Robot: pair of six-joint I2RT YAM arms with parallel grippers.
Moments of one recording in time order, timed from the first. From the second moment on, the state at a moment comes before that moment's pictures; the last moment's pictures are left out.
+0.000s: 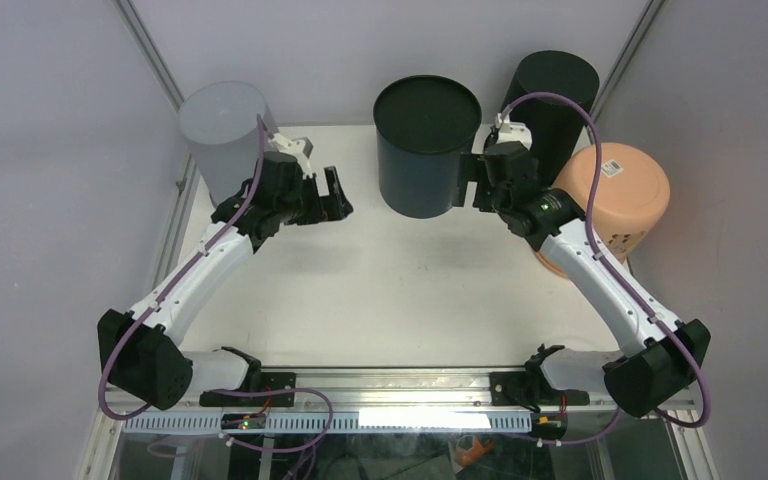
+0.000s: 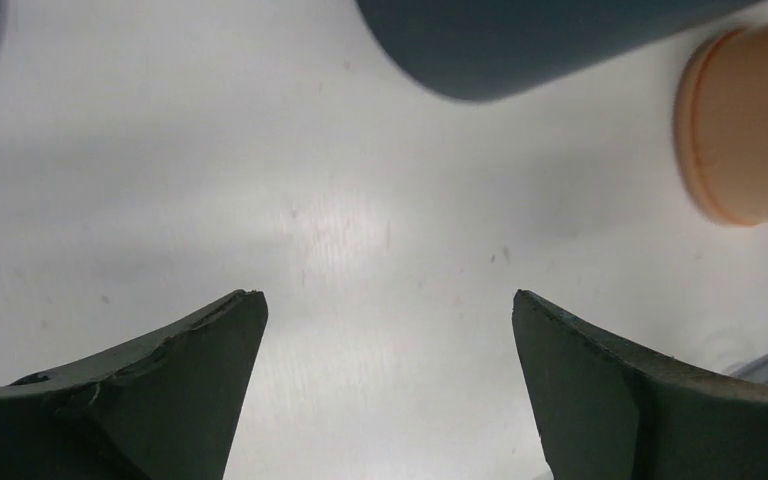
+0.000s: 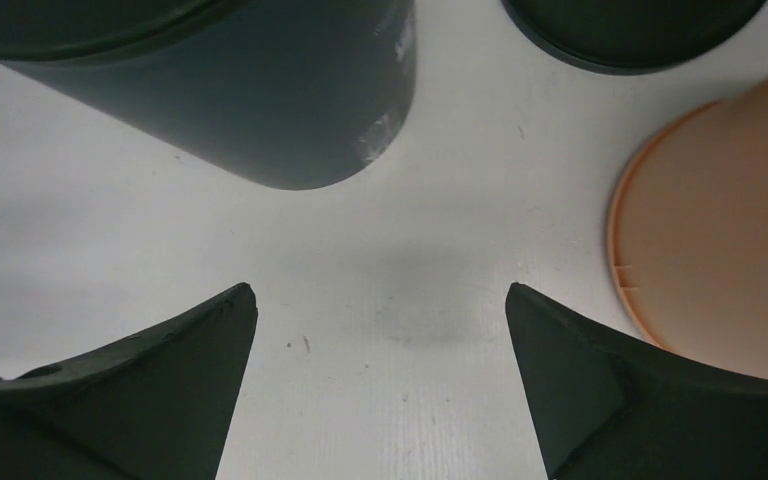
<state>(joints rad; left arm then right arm) -0.41 1.28 1.15 -0.45 0.10 -0.47 0.52 1.25 1.27 -0.65 0.34 0.38</state>
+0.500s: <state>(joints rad) -0.42 1.19 1.04 -0.59 -0.08 -0.51 0.52 1.25 1.23 -0.66 0.49 0.42</state>
